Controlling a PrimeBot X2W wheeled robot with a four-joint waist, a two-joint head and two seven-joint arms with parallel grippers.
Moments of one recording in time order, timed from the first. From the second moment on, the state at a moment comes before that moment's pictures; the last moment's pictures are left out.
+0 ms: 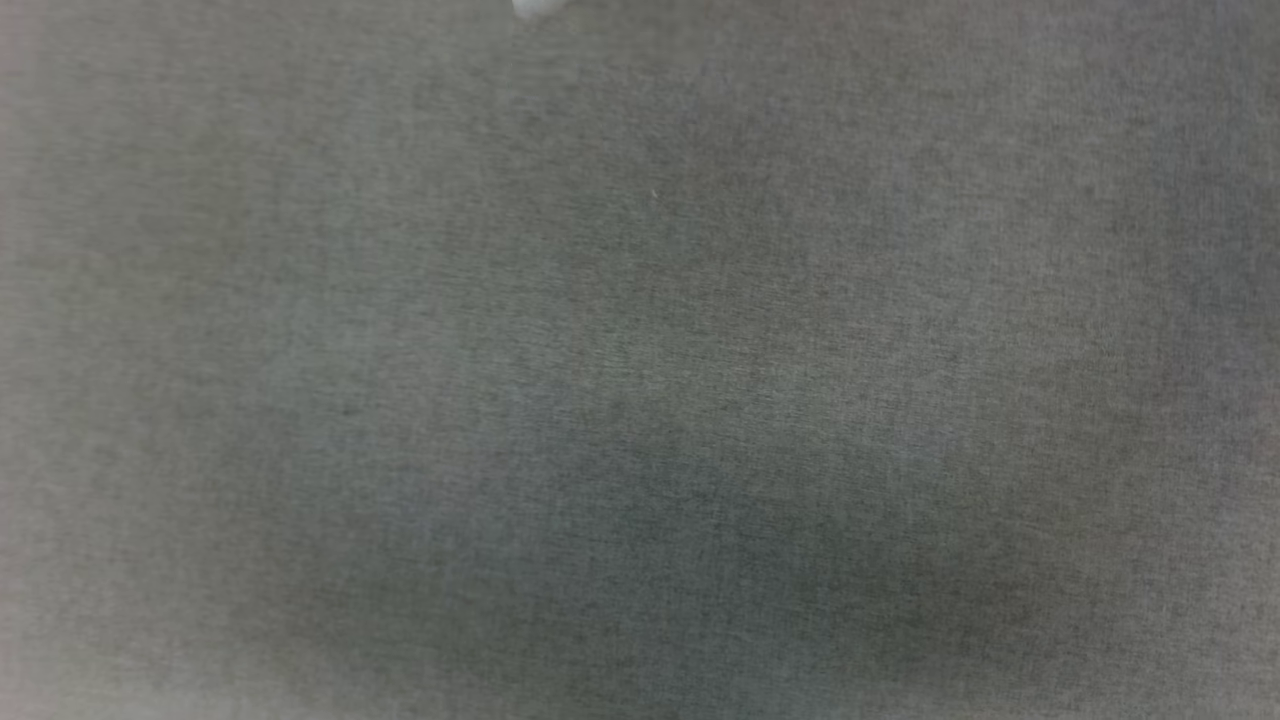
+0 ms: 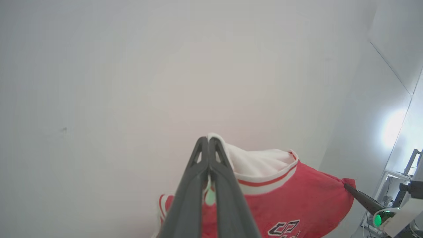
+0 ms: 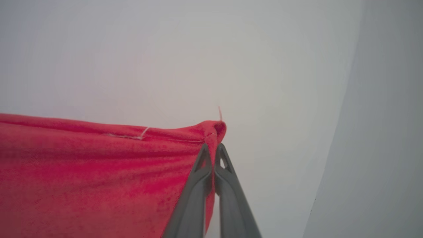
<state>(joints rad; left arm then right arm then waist) -1.73 0.50 -0.71 0.62 -1.34 -0.13 -0.13 -1.58 -0.47 -0.04 0.78 0.29 0.13 0.09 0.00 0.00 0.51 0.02</state>
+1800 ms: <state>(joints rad) -0.09 0.68 -0.45 -0.34 -1.15 -0.13 -0.25 0.17 -0.58 -0.25 -0.41 0.68 0.13 0.42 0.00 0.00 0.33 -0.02</state>
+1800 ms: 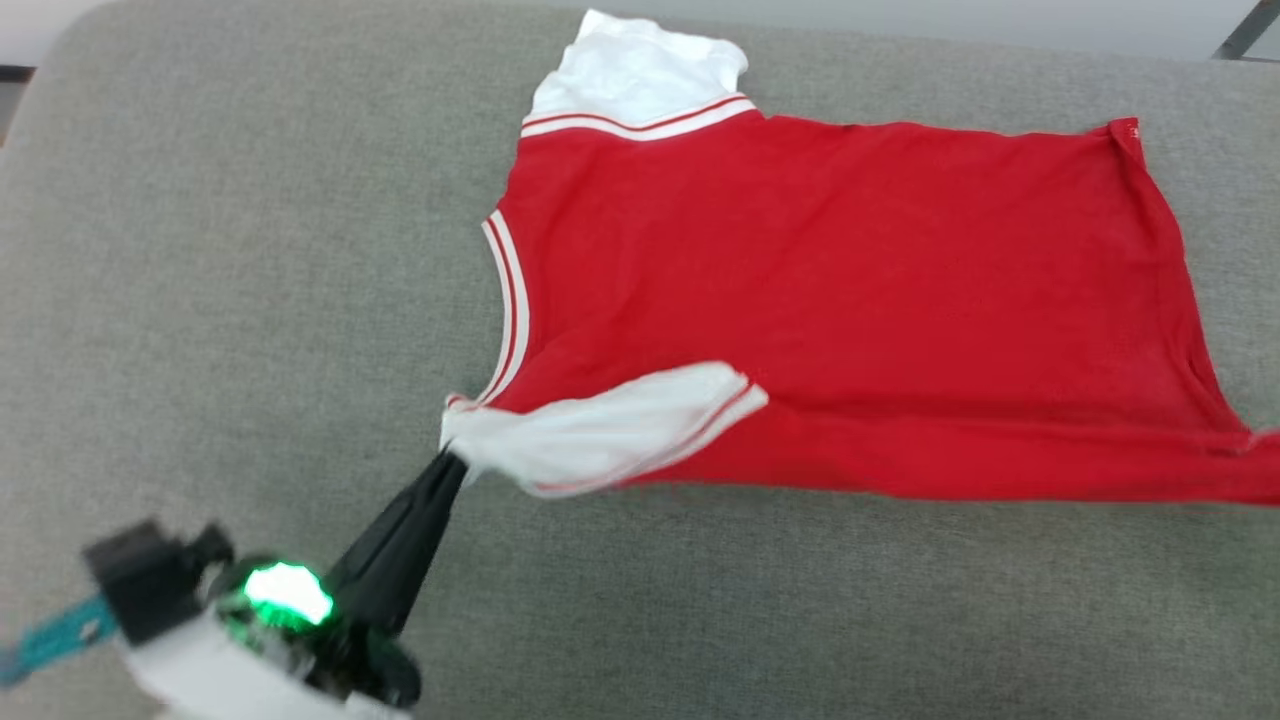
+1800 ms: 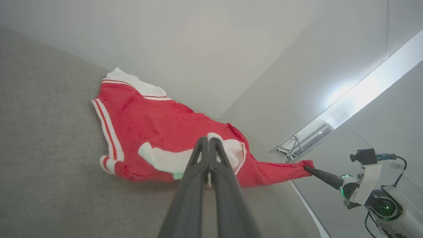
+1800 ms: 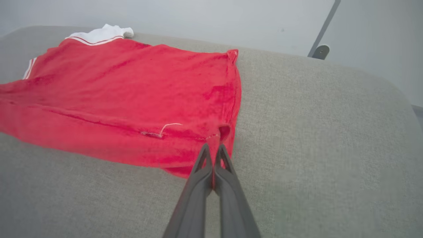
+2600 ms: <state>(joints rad) -0.61 0.55 -0.69 0.26 -1.13 -0.13 -0.26 -0.23 -0.60 -0.02 0.05 0.66 0.13 0.33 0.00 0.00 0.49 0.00</state>
